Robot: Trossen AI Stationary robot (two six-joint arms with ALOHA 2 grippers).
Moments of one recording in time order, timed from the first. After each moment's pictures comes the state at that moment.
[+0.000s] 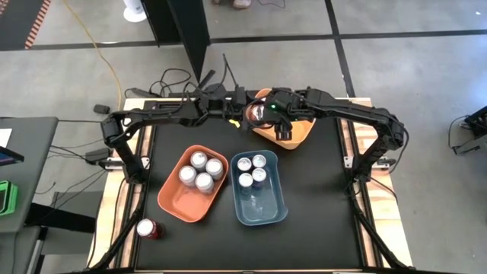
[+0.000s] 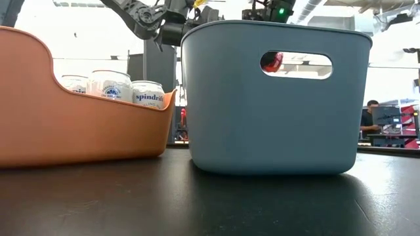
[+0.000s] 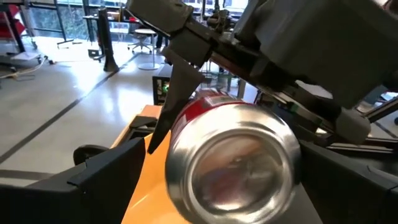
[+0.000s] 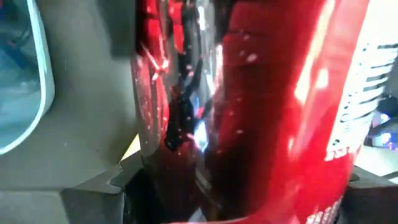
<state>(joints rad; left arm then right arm) 0.43 1.72 1.25 0.41 0.34 0.02 -0.29 1.63 1.63 -1.06 0.33 -0.45</state>
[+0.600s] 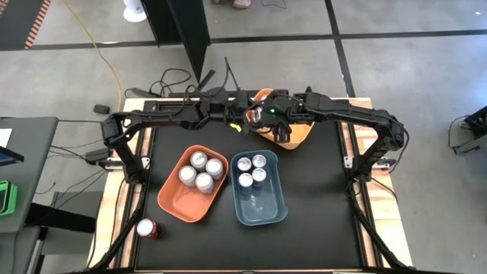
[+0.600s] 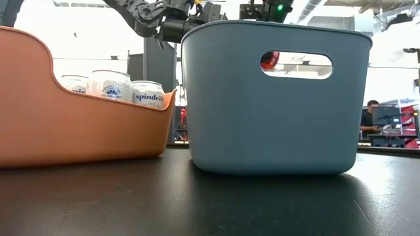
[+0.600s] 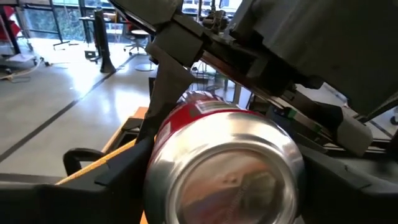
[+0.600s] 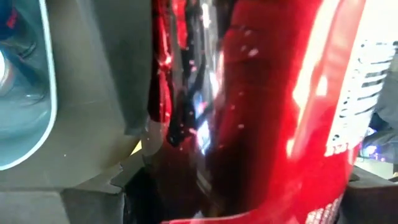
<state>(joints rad) 0.40 1.72 1.25 0.41 0.31 0.02 -0.21 1.63 1.63 -1.02 0.34 -0.46</state>
